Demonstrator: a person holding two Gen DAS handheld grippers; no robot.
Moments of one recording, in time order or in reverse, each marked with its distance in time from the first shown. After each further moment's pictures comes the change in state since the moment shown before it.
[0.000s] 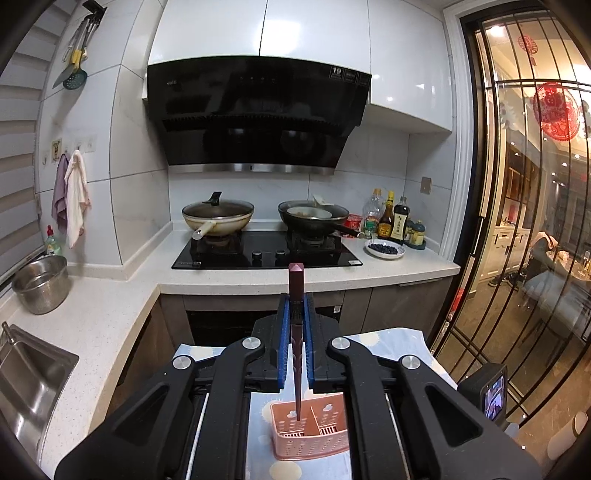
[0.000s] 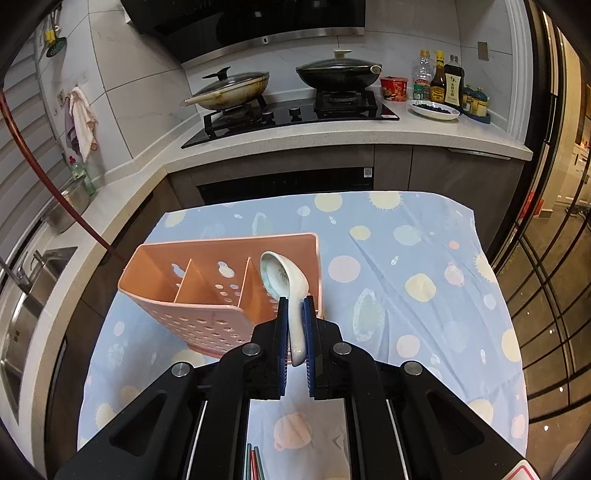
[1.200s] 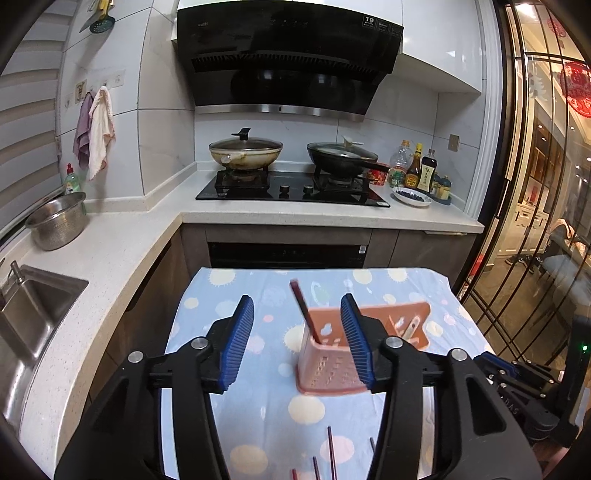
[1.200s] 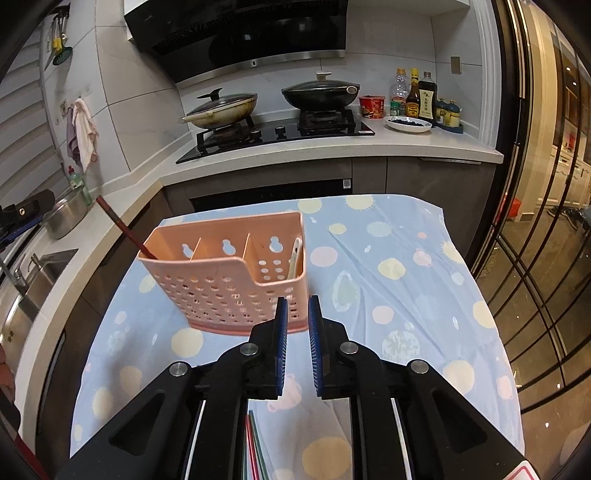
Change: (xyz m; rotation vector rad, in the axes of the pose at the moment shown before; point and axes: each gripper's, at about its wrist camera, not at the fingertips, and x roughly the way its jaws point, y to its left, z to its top) left arm -0.006 0.028 -0.098 -0.063 0.166 0.084; right arm -0.060 0.000 -0.056 0.025 -0.099 -0.051
